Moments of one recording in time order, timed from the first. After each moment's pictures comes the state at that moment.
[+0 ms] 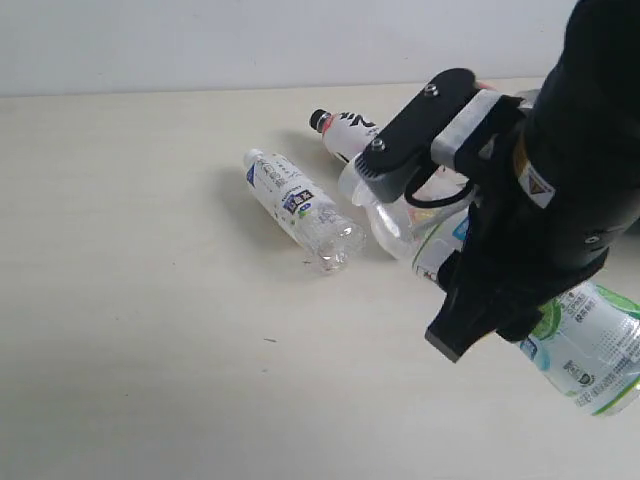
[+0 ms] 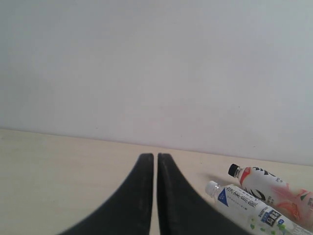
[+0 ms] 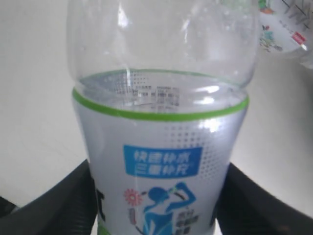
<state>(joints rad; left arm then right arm) -0.01 0.01 0.00 0.07 0.02 -0.26 0.92 1.37 -1.01 -0.29 1.21 0.25</state>
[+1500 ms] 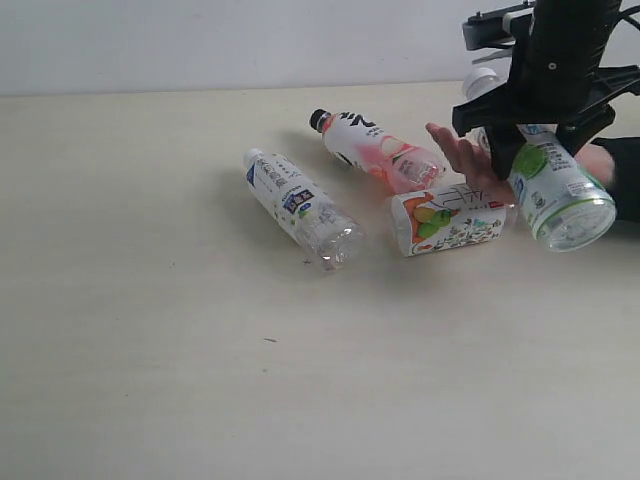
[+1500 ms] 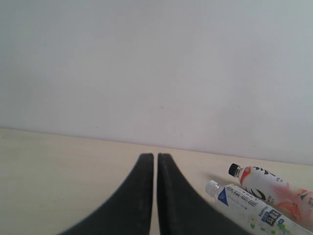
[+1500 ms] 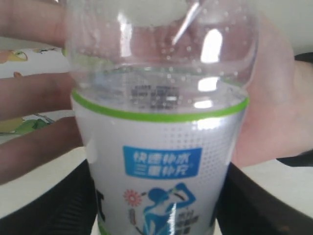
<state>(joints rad) -0.01 0.01 0.00 0.07 0.02 -0.26 0.27 1.91 -1.51 -0.14 1.22 0.16</state>
